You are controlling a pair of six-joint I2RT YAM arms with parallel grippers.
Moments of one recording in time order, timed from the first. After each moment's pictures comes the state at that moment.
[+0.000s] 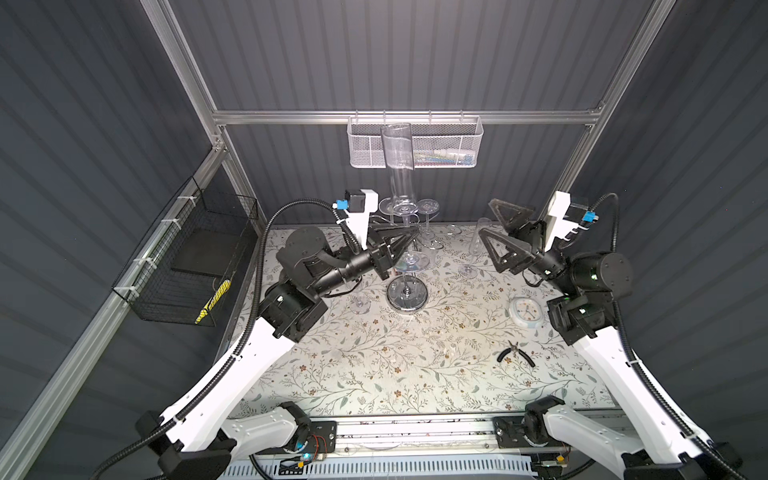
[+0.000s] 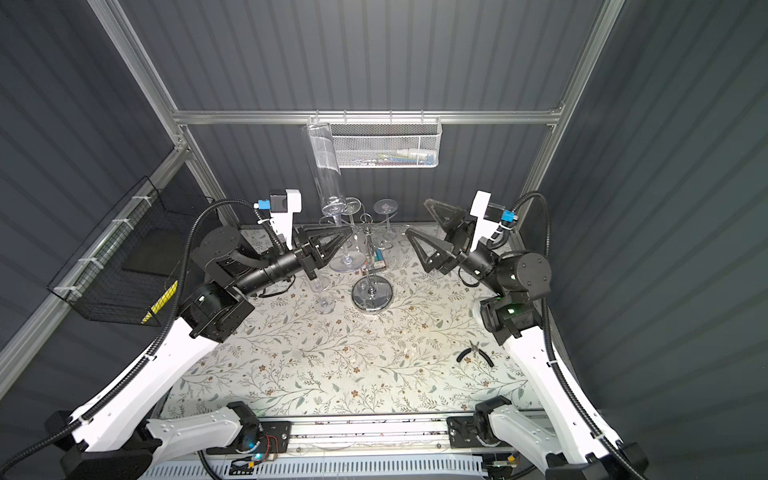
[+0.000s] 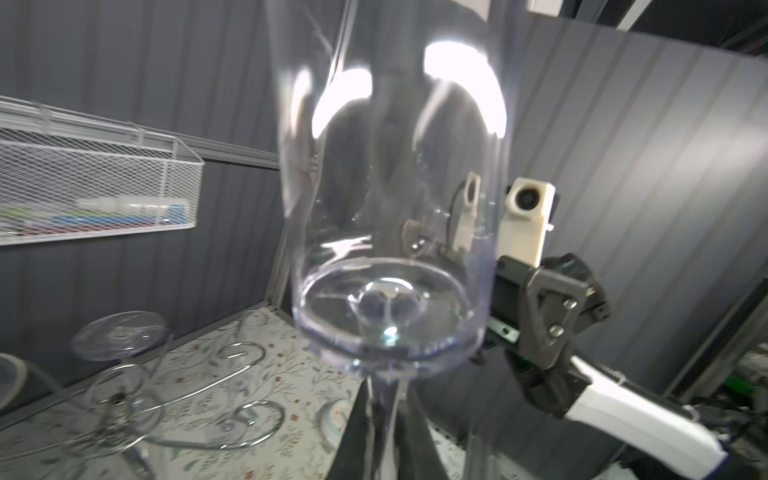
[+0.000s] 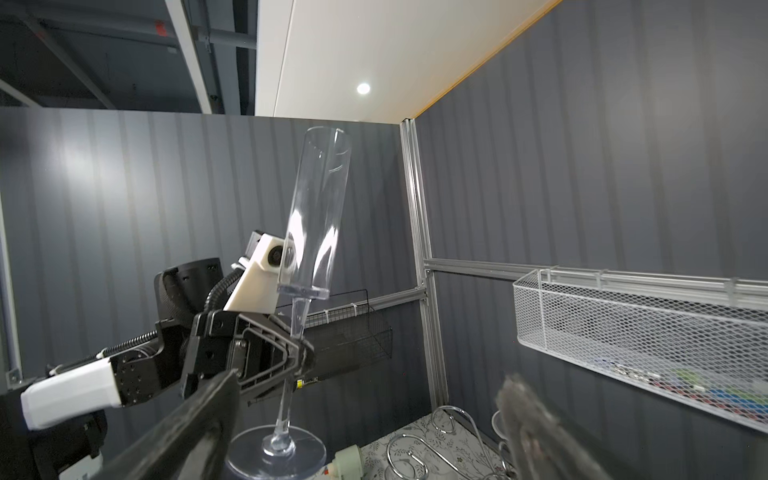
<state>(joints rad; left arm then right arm) -0.73 1.14 1.39 -0.11 0.37 -0.34 0.33 1.00 1.08 0.54 -0.66 0.53</state>
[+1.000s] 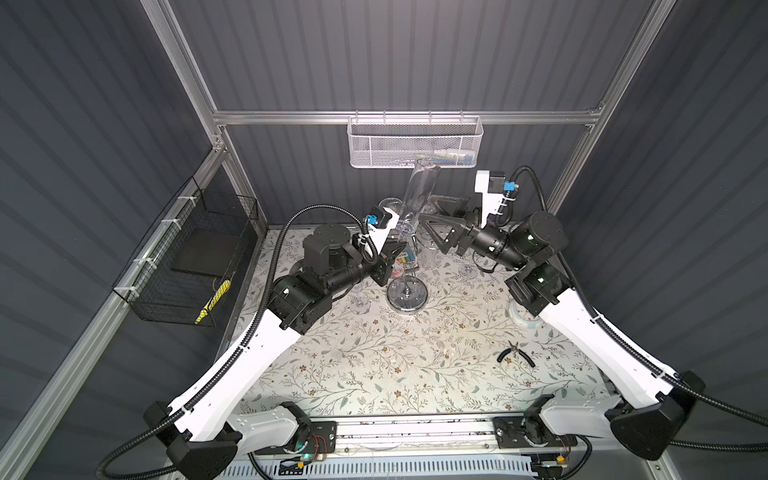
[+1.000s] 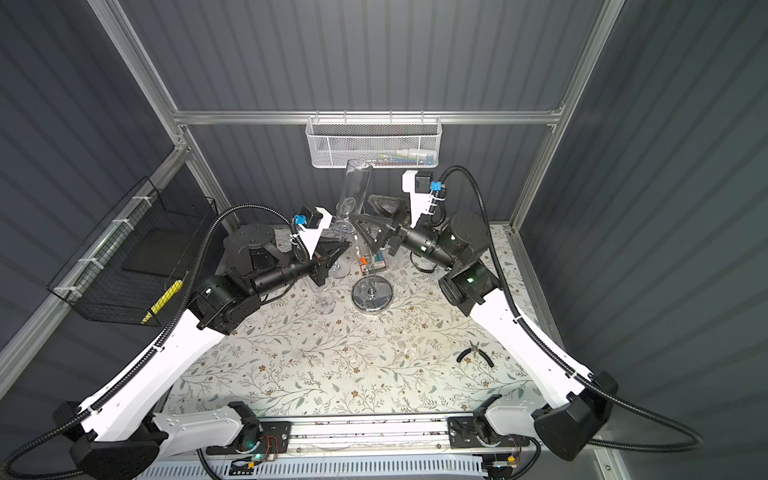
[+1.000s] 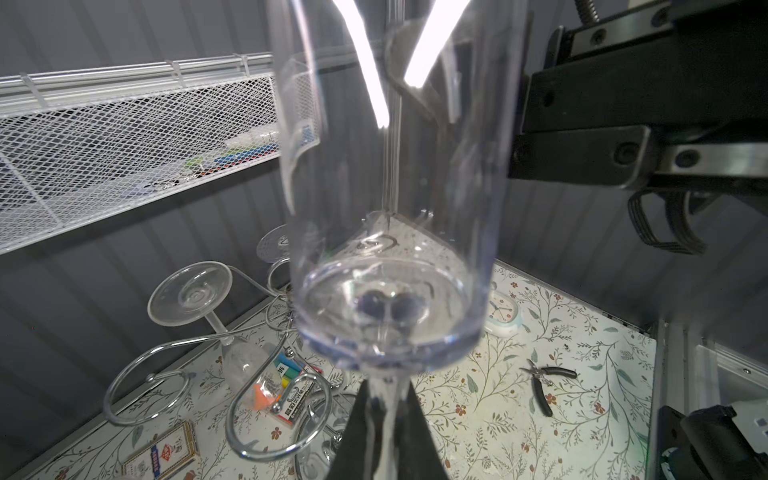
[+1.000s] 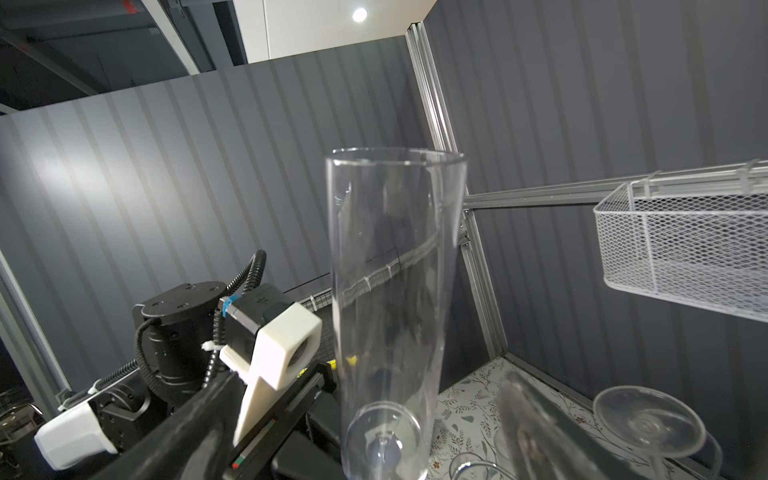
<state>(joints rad) -0.73 1.21 1.44 -0.43 0.18 0.06 0.59 1.31 1.37 0.31 -0.55 0.51</state>
